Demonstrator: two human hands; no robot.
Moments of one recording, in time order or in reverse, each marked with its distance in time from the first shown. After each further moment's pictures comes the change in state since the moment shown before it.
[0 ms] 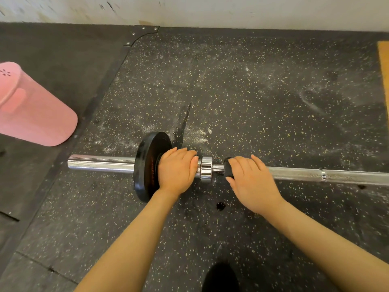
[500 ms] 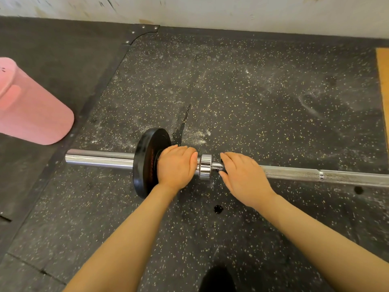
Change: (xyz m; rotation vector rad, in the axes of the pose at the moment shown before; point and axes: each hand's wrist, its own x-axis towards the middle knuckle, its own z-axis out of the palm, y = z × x) left_hand 0.017 -0.006 0.007 0.052 0.109 0.057; right_hand 0.024 -0.001 0.000 0.089 0.015 -0.025
